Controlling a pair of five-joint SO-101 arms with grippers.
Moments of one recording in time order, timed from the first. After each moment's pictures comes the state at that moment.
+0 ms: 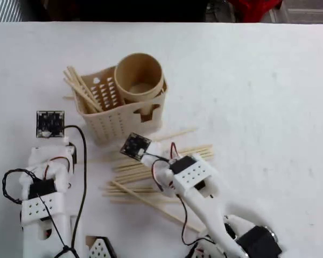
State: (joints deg) left arm -23.1 -58.2 84.0 30.7 -14.4; right arm -37.0 -19.7 59.2 45.4 30.5
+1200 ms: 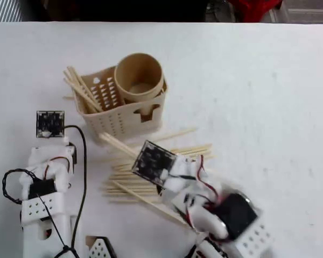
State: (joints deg) left arm -23.1 -58.2 84.0 30.7 -14.4; right arm -45.5 -68.8 43.1 80.4 26.8
